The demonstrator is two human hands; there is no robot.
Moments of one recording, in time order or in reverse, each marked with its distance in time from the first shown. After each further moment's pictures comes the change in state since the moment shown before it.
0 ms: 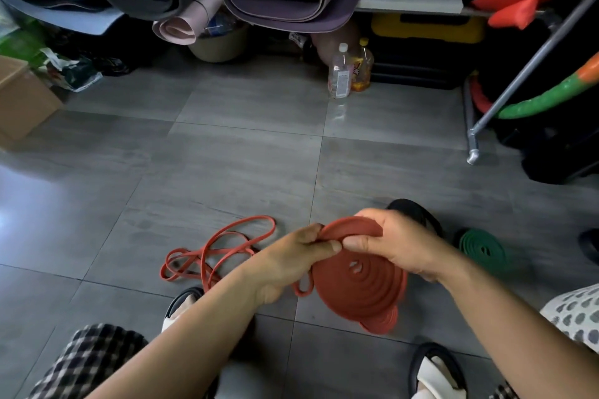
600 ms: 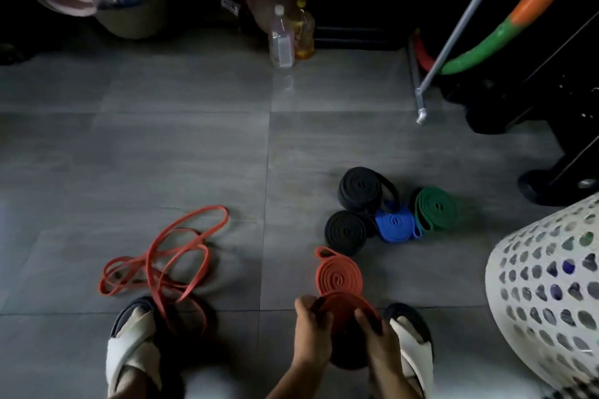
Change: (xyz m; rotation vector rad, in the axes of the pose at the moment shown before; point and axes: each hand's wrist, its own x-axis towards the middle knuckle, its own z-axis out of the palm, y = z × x) left_hand 0.055 -0.191 0.122 0.026 0.376 -0.192; right_hand -0.054 0.204 0.124 0.583 0.791 0.850
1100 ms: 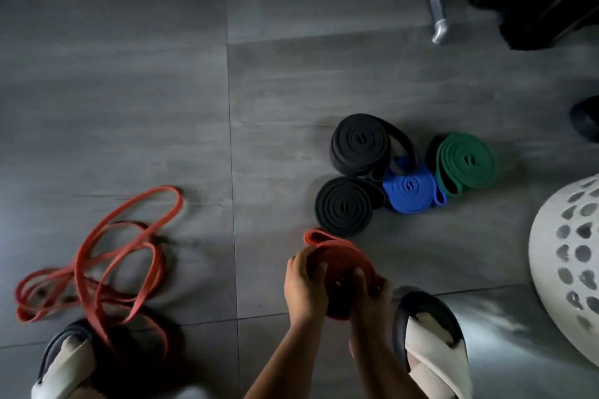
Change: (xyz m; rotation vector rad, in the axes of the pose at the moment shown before) left_hand 0.128 -0.023 0.044 0.215 0.119 0.062; right_hand 0.118 0.012 0.062 0.350 0.244 -0.020
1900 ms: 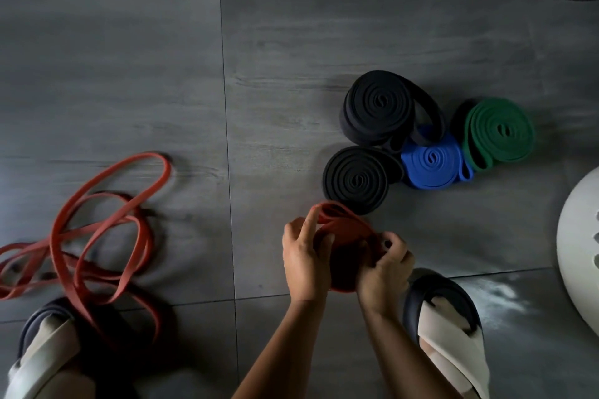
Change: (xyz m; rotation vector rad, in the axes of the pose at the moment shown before) left_hand 0.028 -0.034 0.010 0.081 0.010 0.196; right_hand 0.032 0.020 0.007 -0.606 0.133 -0.380
